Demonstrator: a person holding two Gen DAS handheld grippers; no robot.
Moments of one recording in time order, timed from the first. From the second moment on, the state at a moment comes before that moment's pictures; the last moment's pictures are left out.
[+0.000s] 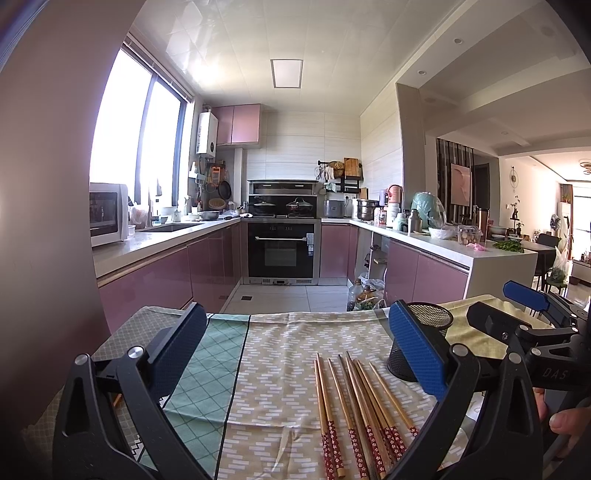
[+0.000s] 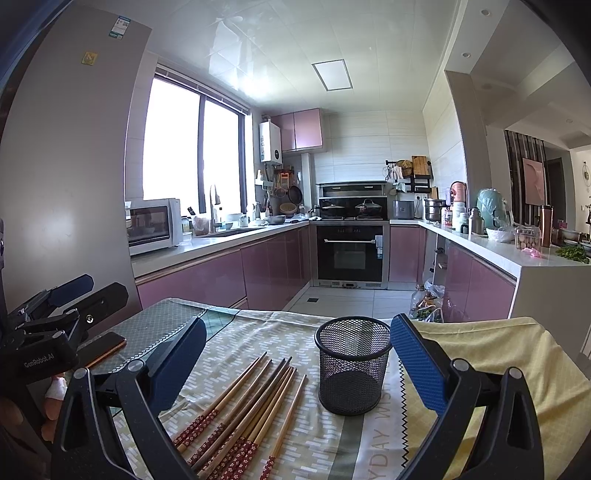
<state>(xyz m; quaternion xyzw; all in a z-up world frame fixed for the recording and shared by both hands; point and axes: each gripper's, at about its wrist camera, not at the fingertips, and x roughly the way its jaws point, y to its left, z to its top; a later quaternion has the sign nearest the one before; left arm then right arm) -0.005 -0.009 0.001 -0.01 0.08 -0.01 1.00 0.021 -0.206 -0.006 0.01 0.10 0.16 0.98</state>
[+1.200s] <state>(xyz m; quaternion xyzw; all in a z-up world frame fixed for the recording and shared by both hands) 0.120 -0.017 -0.107 0.07 0.36 -0.08 0.93 0.118 -0.180 -0.110 -0.01 0.42 0.20 0.89</state>
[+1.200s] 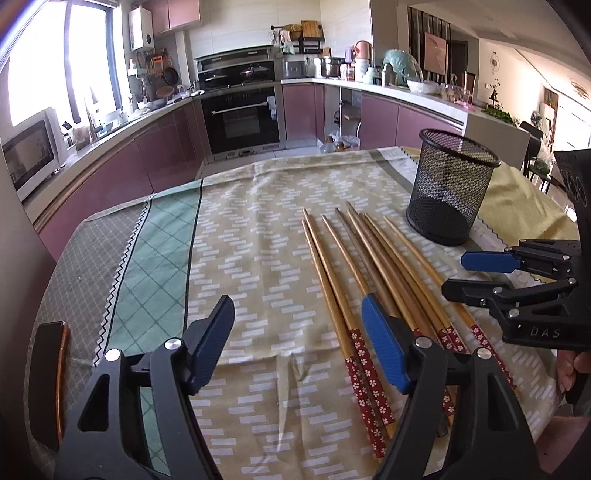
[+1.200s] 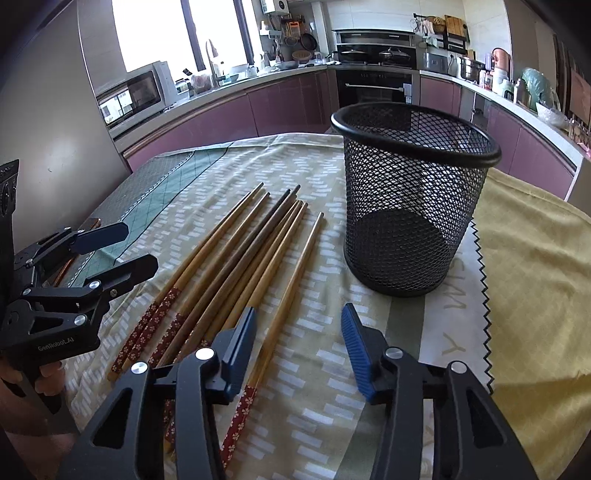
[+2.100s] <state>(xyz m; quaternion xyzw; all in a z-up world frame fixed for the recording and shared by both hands) 0.186 -0.050 -0.134 0.07 0.44 -0.12 0.89 0.143 -0.180 -0.109 0.01 0.44 0.21 0.88</state>
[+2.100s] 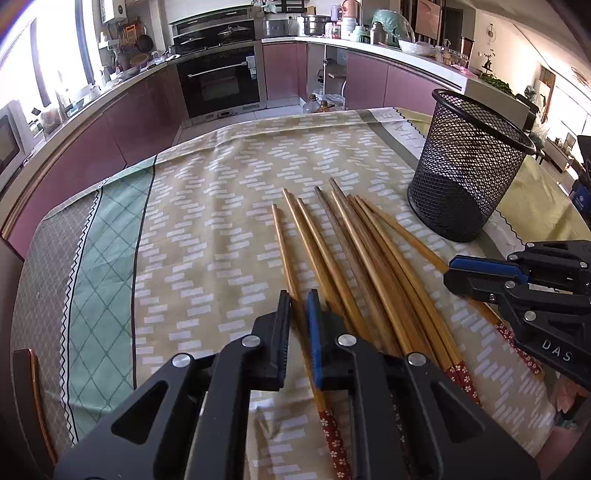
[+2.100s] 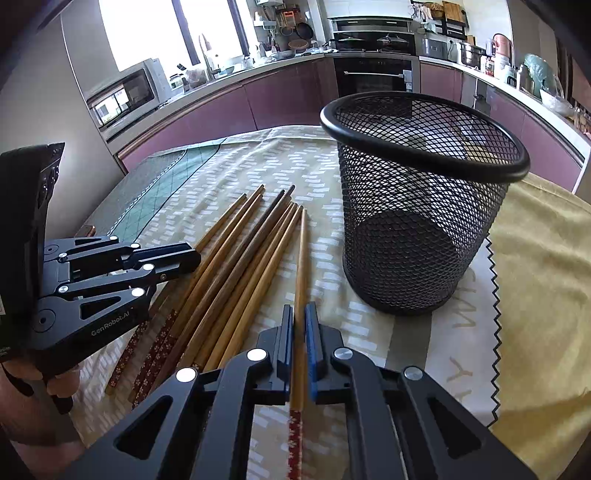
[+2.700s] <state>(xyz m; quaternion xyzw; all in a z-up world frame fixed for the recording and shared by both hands) 0.135 -0.025 -0.049 0.00 0.36 -0.18 0.92 0.108 -0.215 -0.046 0.06 0.34 0.28 0.90</state>
